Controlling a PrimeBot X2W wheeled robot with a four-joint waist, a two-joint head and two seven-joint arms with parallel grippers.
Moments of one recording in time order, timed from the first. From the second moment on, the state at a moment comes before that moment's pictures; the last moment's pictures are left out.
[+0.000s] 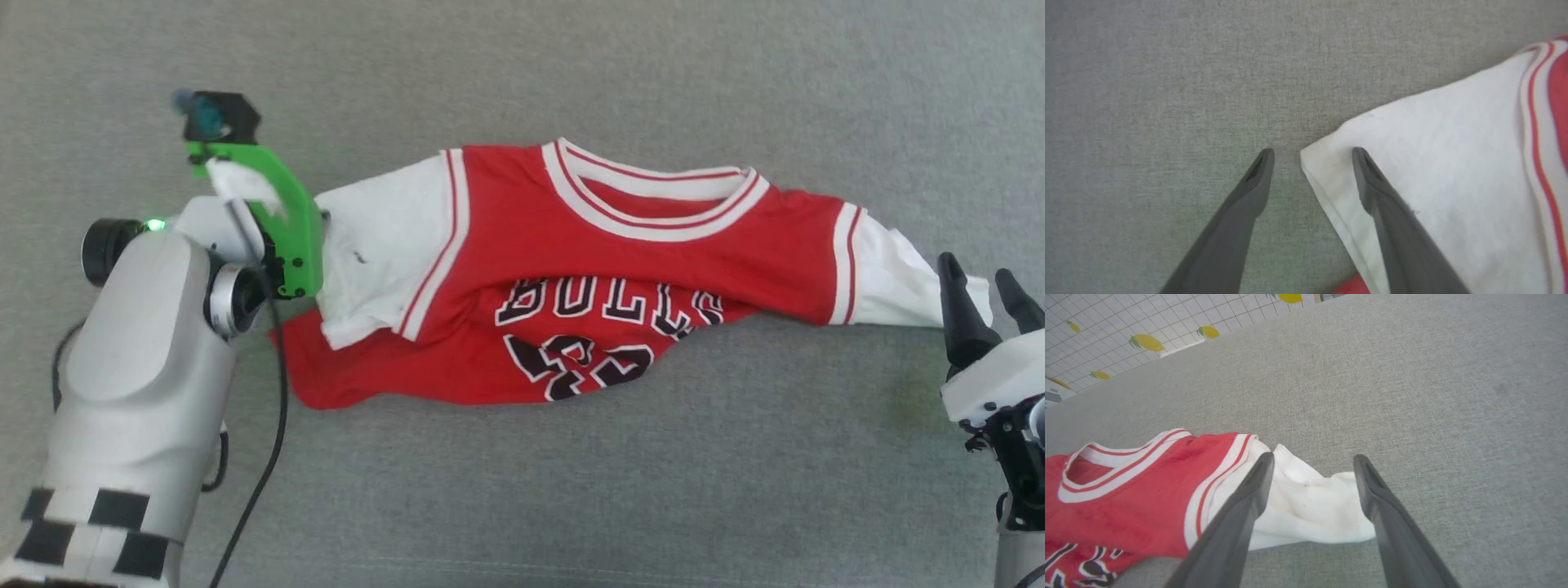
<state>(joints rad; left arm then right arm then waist) -0.78 0.32 -0.30 0.51 -0.46 -0.01 0.69 -0.23 -0.05 -0.35 0.00 0.31 0.13 0.37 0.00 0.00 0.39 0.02</state>
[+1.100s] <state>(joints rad) -0.67 0.32 -0.20 0.08 -0.59 0.05 0.79 -0.36 -0.22 -0.29 -0.12 0.12 0.13 1.02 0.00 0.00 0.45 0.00</state>
